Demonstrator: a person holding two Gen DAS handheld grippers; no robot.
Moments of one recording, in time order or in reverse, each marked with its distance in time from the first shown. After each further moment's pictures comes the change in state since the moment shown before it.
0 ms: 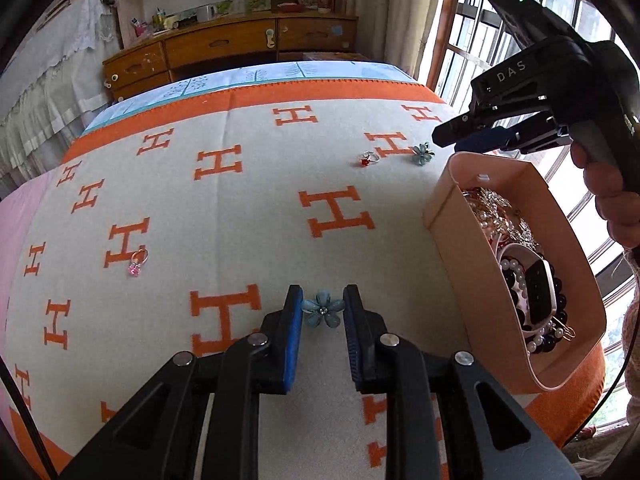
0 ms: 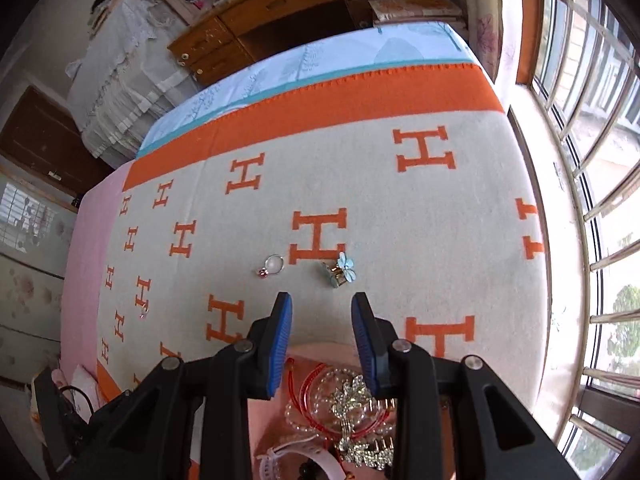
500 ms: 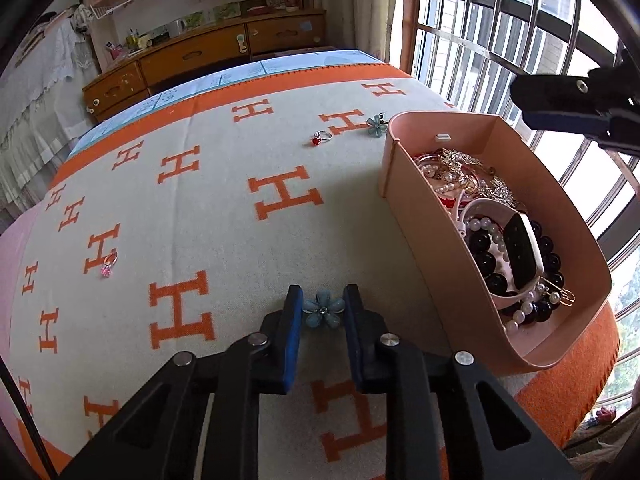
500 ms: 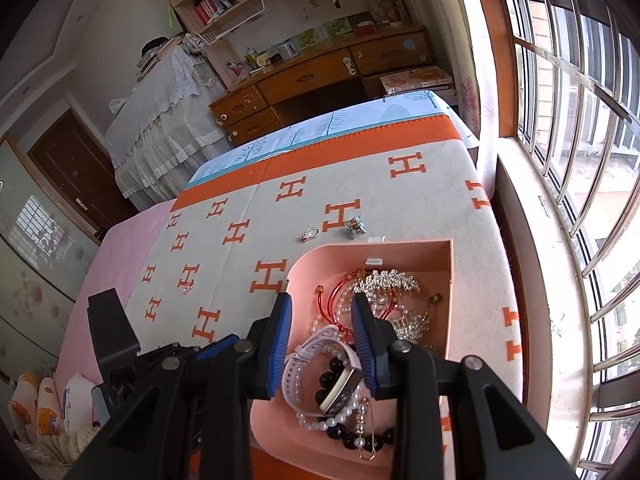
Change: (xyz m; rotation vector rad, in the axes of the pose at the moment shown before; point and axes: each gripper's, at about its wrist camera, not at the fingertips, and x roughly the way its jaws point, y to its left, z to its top) left arm 0.007 -0.043 -0.015 0.133 0.001 0.026; right arm -0.089 0.003 -0.117 -0.097 -0.360 0.075
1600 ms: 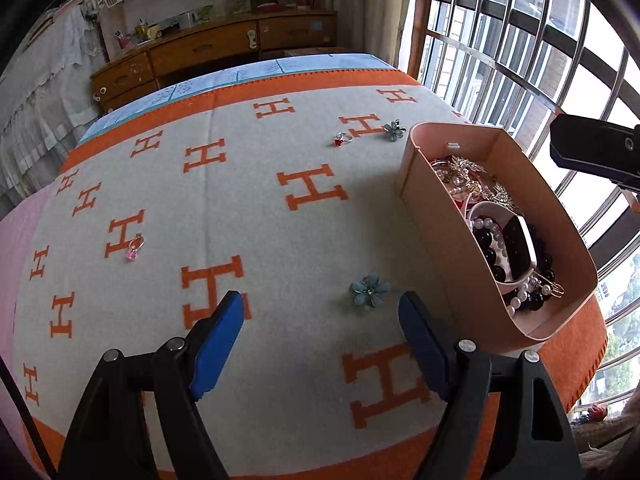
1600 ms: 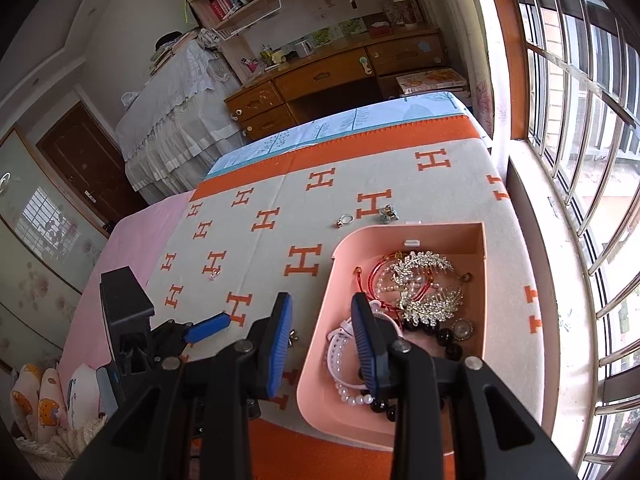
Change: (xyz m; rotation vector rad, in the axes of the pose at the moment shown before) left arm -0.019 0.020 -0.007 -0.045 0.009 -0.026; right arm -0.016 0.035 -0.030 -0.028 -0.009 0.020
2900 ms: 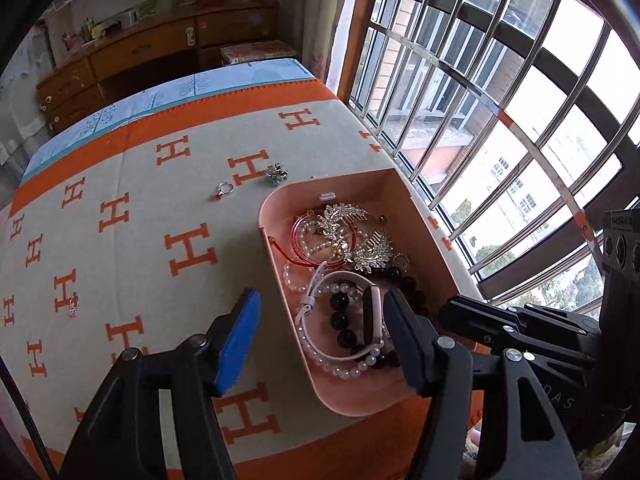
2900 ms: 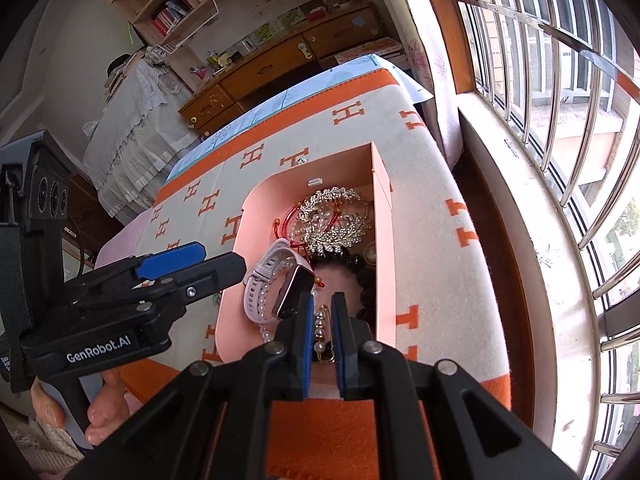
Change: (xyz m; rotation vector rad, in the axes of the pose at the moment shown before) left arm -0.028 -0.072 0.067 0.032 0.081 -0.173; right arm -0.013 -0.064 -0.050 0.179 0.028 -0.058
